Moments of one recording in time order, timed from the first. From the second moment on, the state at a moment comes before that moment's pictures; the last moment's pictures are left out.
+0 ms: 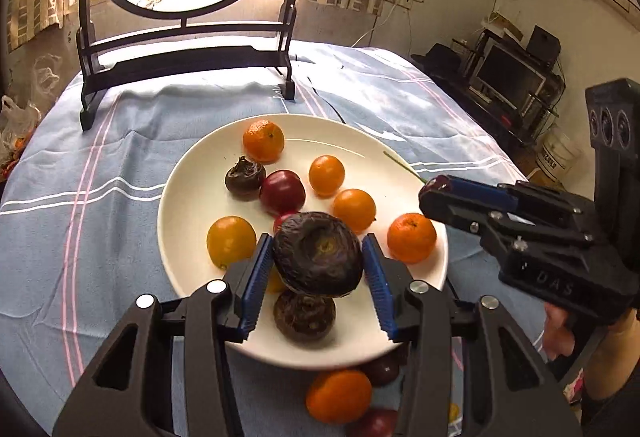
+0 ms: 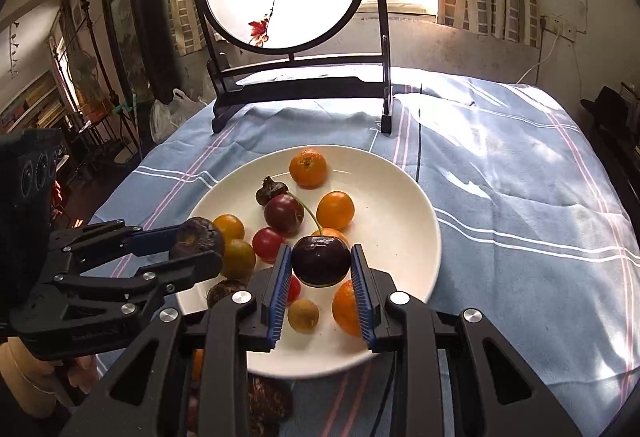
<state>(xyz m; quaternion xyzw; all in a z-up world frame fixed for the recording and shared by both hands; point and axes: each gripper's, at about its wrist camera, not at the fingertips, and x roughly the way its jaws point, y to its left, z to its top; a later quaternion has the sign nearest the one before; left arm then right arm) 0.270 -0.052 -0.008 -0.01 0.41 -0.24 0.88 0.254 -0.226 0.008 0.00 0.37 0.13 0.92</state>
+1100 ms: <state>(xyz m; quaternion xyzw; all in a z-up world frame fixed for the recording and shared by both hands) 0.080 -0.071 -0.067 0.09 0.42 -0.27 0.86 0.083 -0.273 -0.050 0.08 0.37 0.16 0.91</state>
